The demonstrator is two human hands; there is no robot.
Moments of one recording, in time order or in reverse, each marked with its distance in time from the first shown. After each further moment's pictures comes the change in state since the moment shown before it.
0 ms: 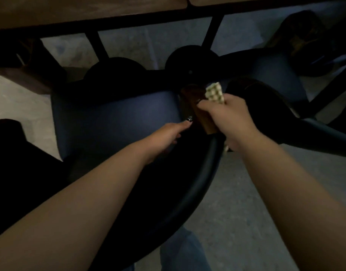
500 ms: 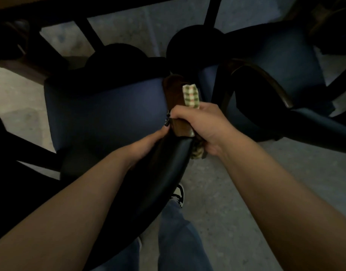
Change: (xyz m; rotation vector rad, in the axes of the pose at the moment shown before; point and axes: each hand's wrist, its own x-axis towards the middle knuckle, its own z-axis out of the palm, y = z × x) left_hand 0.016 -0.042 0.018 -0.146 -0.013 -0.105; right_hand 0.007 0.036 -0.017 0.298 -0.410 0.184
